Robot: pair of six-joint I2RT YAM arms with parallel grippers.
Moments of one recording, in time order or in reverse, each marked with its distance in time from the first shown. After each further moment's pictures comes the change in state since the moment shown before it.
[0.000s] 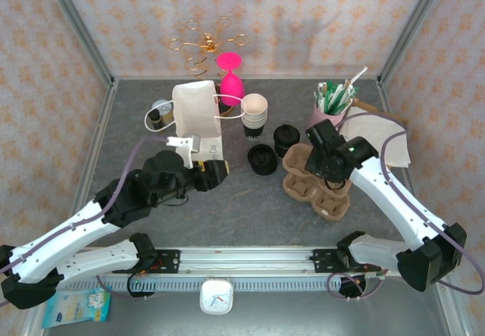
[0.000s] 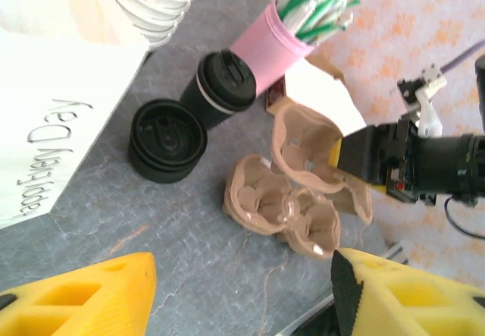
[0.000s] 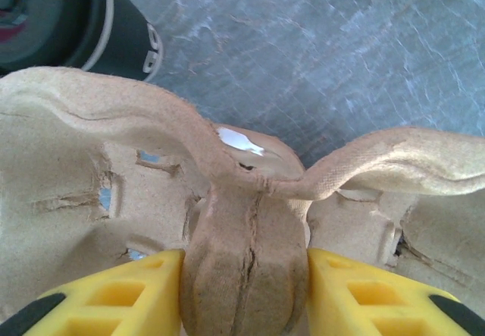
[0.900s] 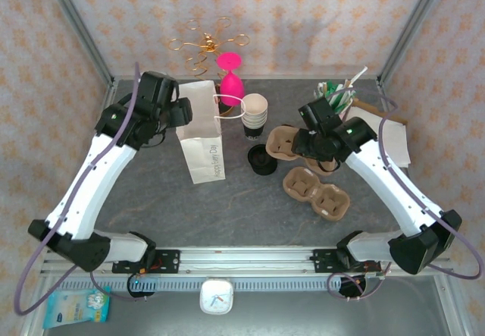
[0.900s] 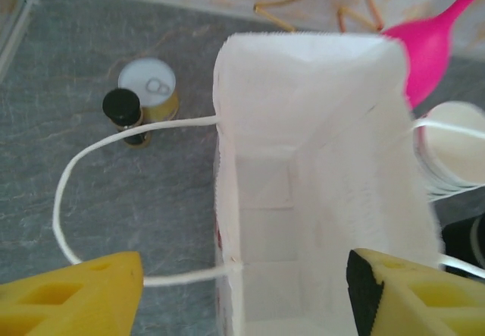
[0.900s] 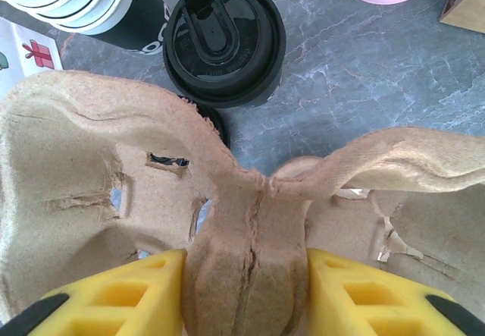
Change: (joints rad) left arm 0.533 0.520 0.644 -0.488 -0.127 0.351; right arm 0.044 0.121 0.261 -0.016 -0.079 -0.155
